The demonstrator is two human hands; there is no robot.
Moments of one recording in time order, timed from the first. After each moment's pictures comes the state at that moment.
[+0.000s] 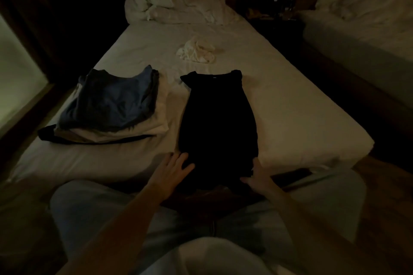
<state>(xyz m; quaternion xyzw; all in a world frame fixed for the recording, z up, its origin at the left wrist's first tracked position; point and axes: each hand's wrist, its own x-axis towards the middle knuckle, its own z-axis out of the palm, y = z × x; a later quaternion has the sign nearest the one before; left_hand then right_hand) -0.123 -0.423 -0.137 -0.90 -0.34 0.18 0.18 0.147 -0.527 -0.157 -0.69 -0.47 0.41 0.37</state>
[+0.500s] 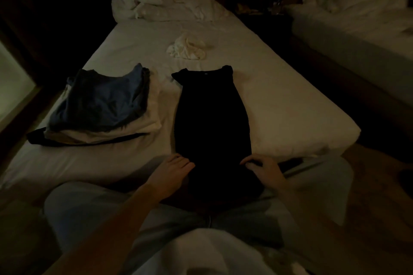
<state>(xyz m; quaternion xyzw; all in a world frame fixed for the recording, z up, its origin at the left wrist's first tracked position) -0.121 -0.433 -0.136 -0.97 -0.21 -0.06 0.11 0.165 -0.556 -0.144 -0.69 -0.50 0.32 0.42</state>
